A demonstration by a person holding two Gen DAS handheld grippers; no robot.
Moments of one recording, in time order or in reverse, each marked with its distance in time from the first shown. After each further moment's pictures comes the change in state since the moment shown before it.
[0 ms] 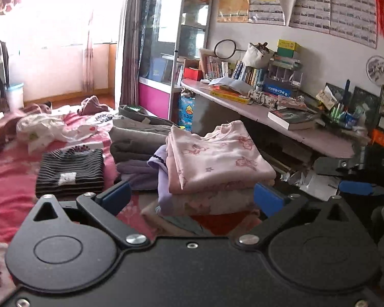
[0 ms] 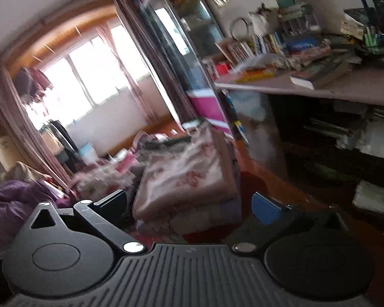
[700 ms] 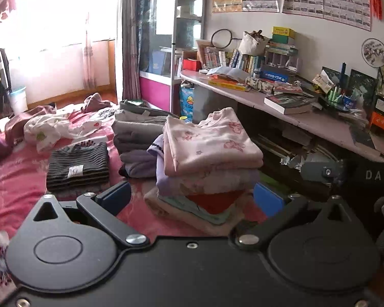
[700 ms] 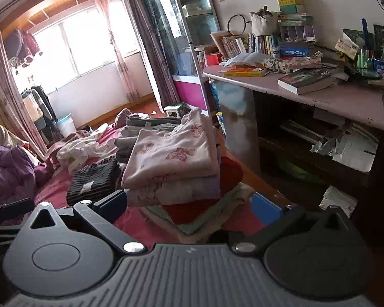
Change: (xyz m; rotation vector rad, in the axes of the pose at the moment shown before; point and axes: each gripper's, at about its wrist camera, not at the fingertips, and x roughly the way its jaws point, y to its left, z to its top) left arm -0.030 -0.024 -0.011 0.036 0.038 0.030; right arm -0.033 0.031 -0.014 -0.146 0.063 -0.111
